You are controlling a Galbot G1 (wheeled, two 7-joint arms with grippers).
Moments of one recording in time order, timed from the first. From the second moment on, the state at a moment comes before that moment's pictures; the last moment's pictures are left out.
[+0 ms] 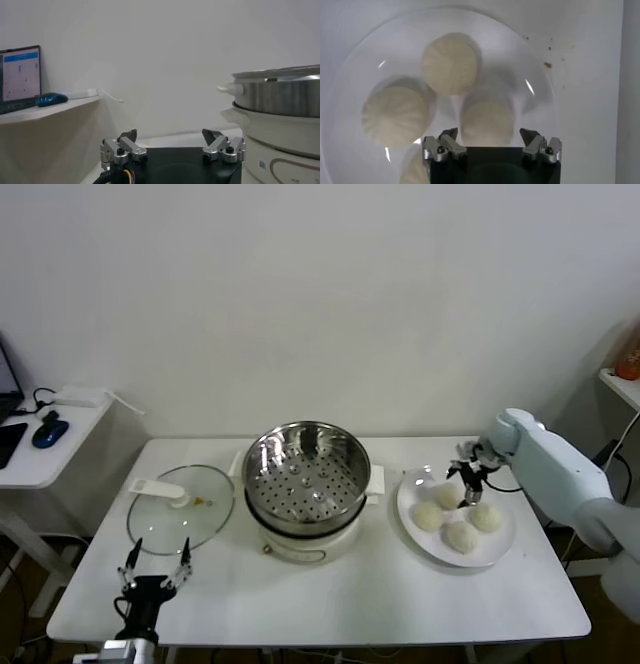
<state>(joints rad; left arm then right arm) 1.62 -1.45 -0.73 -1.86 -0.07 -0.22 0.03 0.01 1.03 -0.60 0.56 -0.28 0.15 -1.13</state>
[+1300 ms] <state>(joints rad) 1.63 -1.46 -0.73 -1.85 -0.07 -0.23 0.03 0.04 1.01 -0.59 0.61 -0.29 0.18 -1.16</state>
